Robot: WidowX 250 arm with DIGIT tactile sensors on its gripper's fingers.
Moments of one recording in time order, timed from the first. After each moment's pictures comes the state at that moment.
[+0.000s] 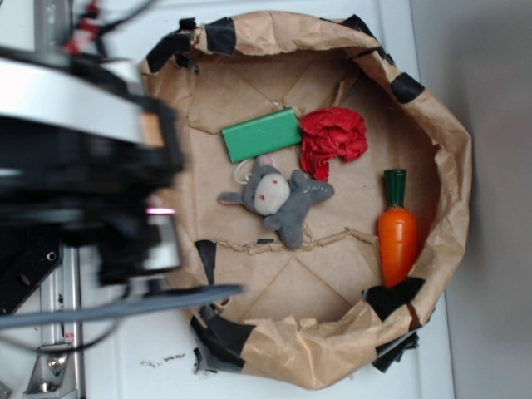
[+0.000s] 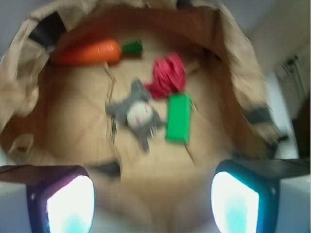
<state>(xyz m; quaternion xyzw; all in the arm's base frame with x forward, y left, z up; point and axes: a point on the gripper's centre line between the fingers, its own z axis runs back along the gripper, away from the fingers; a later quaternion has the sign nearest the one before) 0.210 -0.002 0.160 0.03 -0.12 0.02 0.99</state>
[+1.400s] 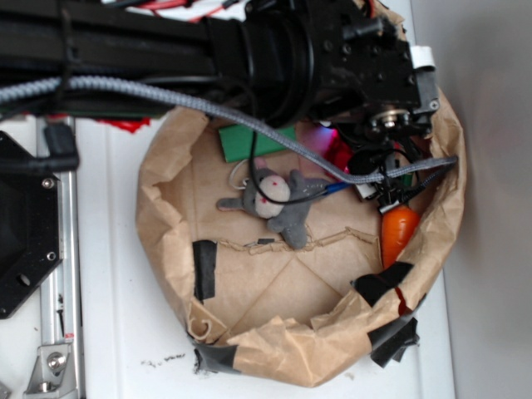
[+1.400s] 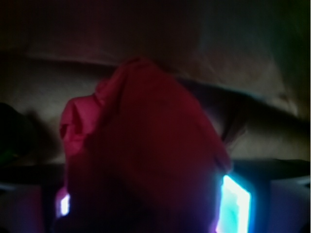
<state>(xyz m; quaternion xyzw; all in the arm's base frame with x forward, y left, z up) 0.333 0.032 0.027 0.01 -0.08 0.17 0.98</state>
